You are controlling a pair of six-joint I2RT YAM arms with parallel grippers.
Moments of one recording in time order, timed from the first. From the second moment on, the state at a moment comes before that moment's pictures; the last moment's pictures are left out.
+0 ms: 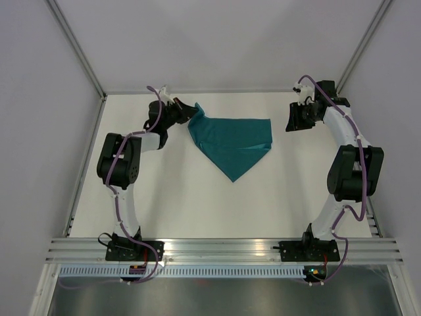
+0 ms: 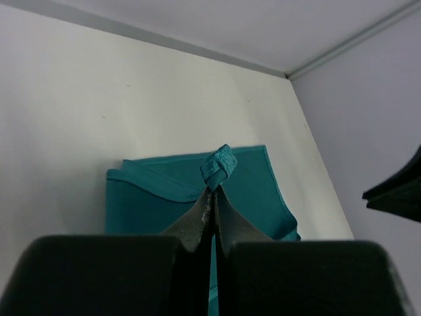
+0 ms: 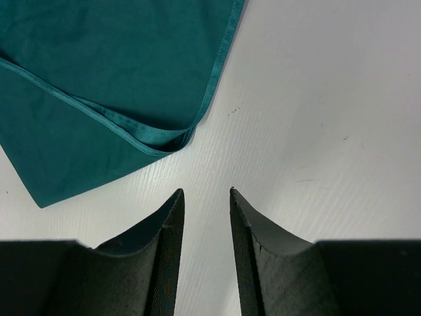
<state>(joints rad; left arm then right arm) -0.20 2.08 1.22 0.72 0.41 -0.74 -0.09 1.86 1.59 -0.76 -0.41 -0.20</state>
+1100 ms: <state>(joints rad) -0.42 2.06 1.16 0.55 0.90 -0.39 -0.07 1.78 1.54 -0.77 -0.39 -0.21</state>
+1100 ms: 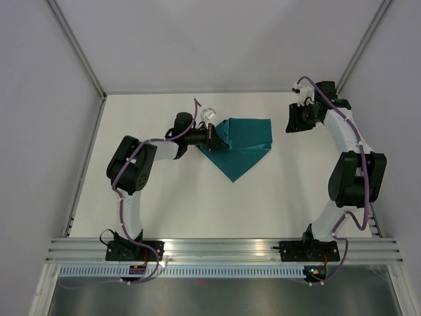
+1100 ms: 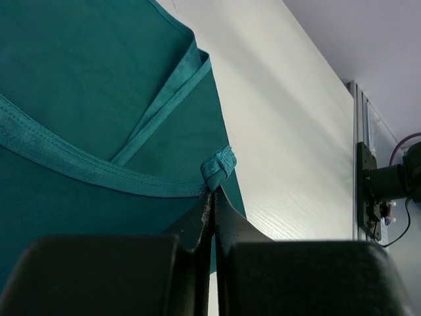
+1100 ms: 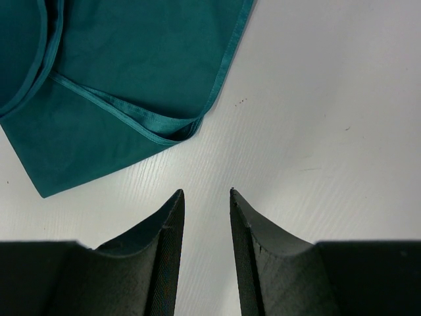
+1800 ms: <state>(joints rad) -0.52 2.05 1.10 0.32 0.81 -0.19 -0.05 1.77 1.51 -0.77 -0.38 -0.21</state>
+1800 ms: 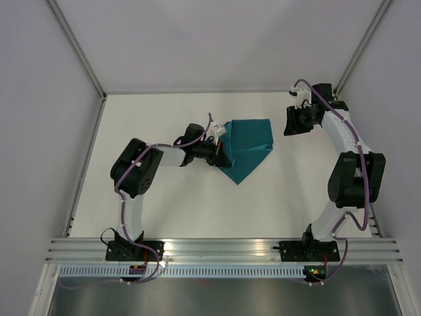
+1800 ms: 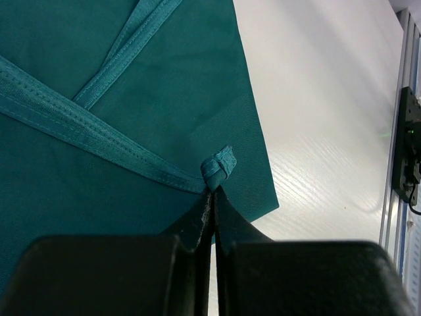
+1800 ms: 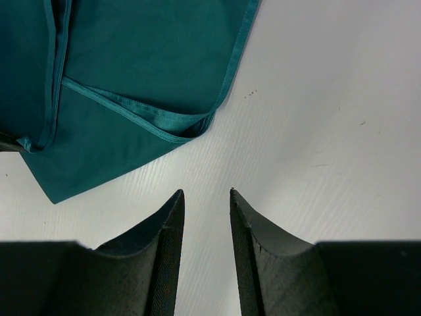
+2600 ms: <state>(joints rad) -0.56 1.98 1.07 0.29 0.75 -0.13 -0.04 1.76 1.48 -0.76 -0.36 -0.21</state>
